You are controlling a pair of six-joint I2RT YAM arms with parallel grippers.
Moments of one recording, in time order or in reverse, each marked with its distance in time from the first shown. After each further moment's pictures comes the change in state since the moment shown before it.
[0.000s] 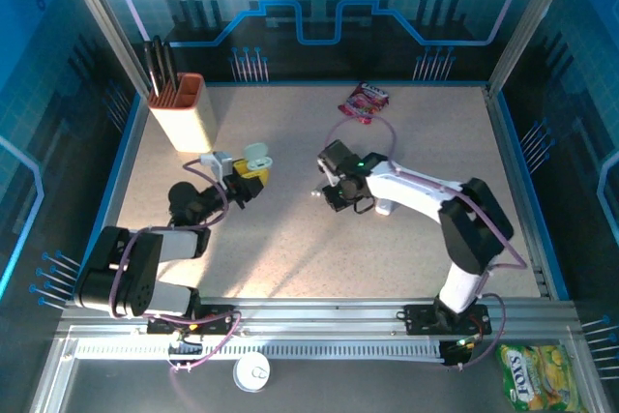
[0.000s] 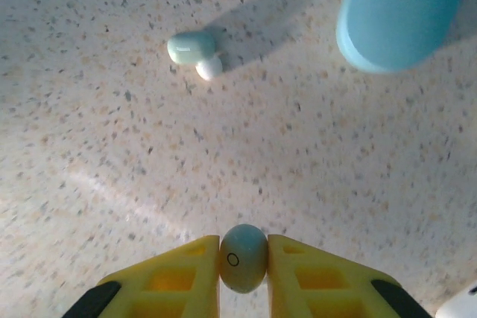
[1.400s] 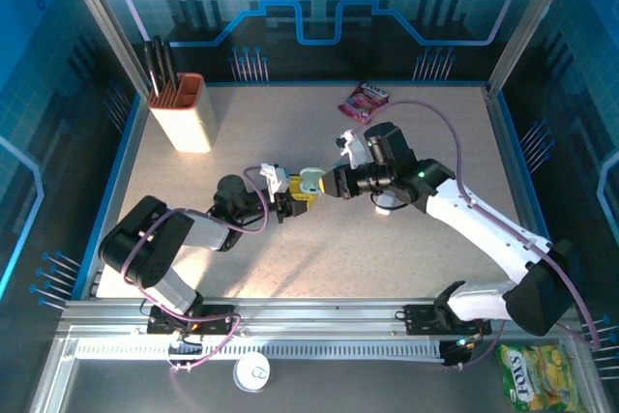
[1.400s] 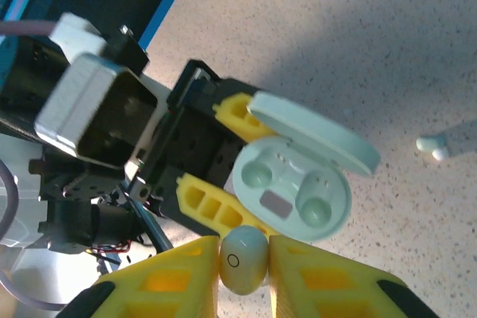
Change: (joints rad) left arm -0.330 0.201 0.145 -0.079 0.032 0.270; right arm -0.045 -0.409 -0.052 0.150 -0.466 0.159
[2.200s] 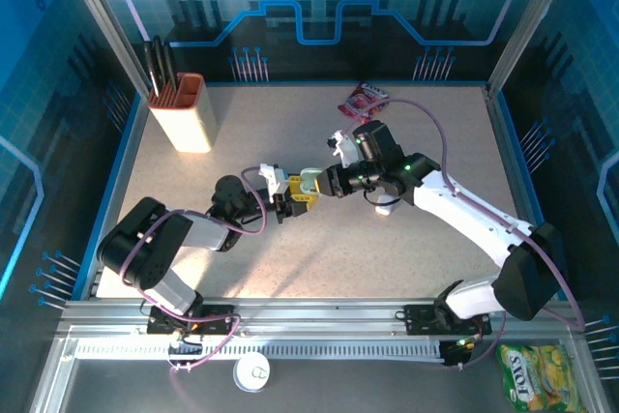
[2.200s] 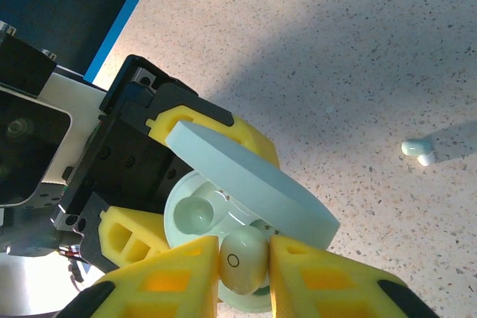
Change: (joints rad) left arm -0.002 -0.012 0.000 0.043 0.030 -0.005; right arm 0.003 0.093 0.024 -0.003 0.023 -0.051
